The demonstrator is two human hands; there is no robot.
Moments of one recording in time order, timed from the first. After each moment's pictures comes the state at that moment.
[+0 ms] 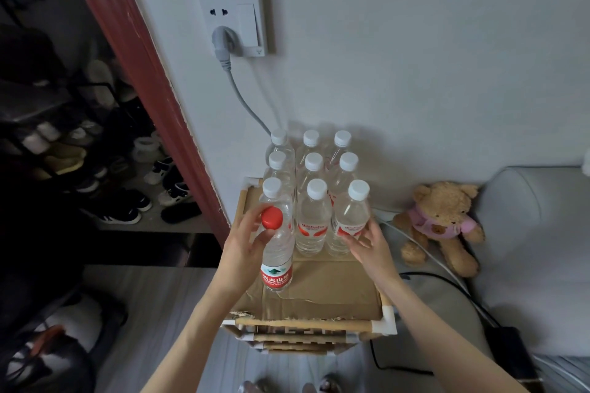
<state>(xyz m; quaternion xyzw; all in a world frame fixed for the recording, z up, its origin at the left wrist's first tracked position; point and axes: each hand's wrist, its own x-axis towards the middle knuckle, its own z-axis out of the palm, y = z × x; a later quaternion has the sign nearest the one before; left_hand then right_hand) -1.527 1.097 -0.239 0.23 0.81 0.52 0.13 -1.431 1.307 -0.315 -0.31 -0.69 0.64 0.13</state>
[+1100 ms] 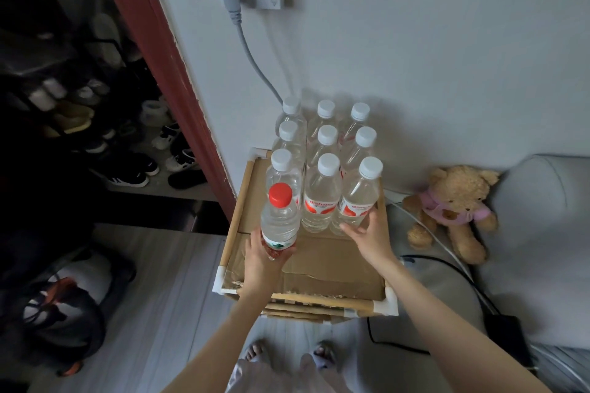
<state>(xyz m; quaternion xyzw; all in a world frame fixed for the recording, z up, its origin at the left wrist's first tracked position) -1.499 1.107 -0.357 0.02 0.82 0.54 0.18 -1.440 1.310 -0.343 -0.35 -0.76 0.55 0.04</state>
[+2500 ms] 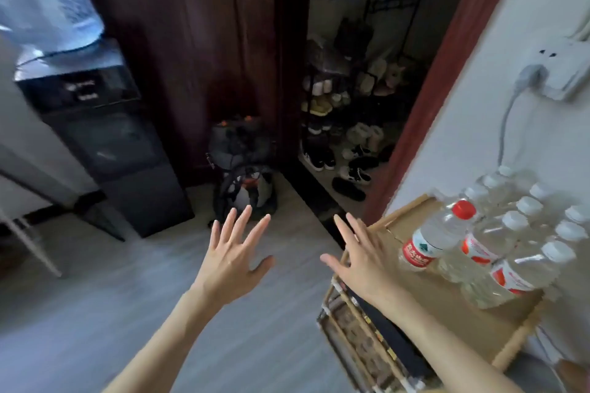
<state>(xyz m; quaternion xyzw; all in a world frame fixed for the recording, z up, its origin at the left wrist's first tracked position) -1.279 0.878 -0.261 -0.07 0.99 0.11 -0.08 -1.380 1.104 -0.247 0.29 -0.94 0.18 -0.06</state>
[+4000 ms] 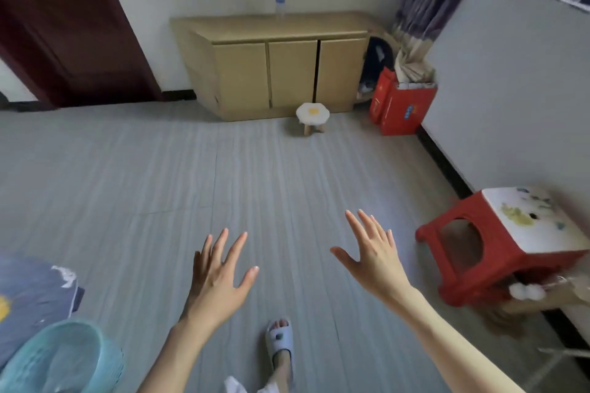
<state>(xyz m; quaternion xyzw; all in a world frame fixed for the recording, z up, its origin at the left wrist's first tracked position) -0.465 0.421 -0.315 -0.91 0.35 0.07 -0.20 -0.625 0.201 -0.287 0.93 -0.32 0.05 -0.20</state>
